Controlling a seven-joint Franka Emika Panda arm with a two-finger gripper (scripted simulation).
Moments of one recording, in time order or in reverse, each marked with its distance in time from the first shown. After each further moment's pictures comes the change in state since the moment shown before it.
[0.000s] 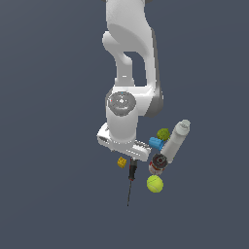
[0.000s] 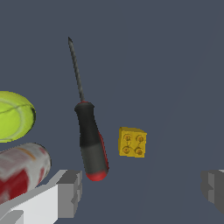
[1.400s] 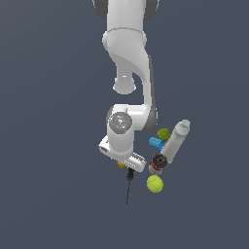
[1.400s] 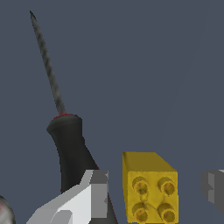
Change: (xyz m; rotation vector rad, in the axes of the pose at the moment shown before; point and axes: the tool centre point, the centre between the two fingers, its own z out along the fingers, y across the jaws) arm 0.013 0.002 0.071 0.010 0.030 0.090
